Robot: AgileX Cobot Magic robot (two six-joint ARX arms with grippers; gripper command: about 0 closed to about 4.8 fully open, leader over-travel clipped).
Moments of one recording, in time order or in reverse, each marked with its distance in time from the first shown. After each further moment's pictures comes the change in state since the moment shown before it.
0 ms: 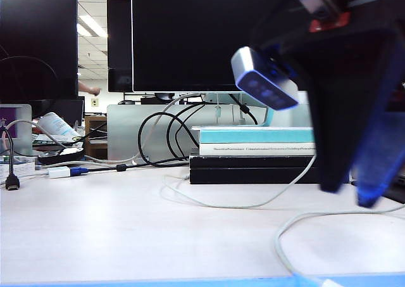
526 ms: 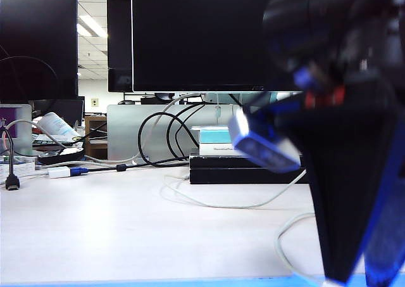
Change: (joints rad) left arm 0.000 0.000 0.000 0.000 0.000 0.000; right arm 0.011 0.108 -0.091 0.116 -0.084 0.040
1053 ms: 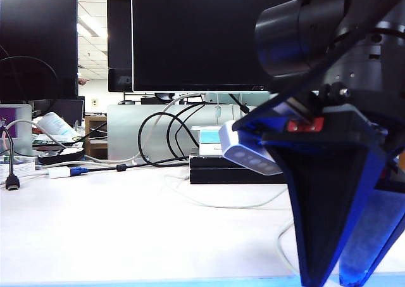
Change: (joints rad) left arm 0.000 0.000 0.000 -0.002 0.000 0.000; right arm 0.000 0.040 -0.006 0.092 0.034 -0.001
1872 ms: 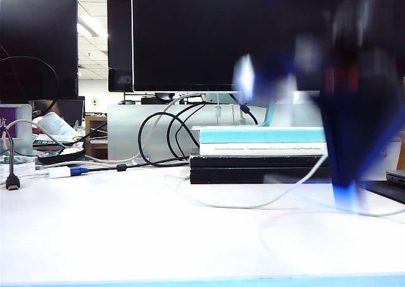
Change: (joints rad) left arm 0.000 -0.001 0.000 -0.013 0.000 0.000; right arm -0.014 -0.153 0.126 -0.169 0.256 -0.055
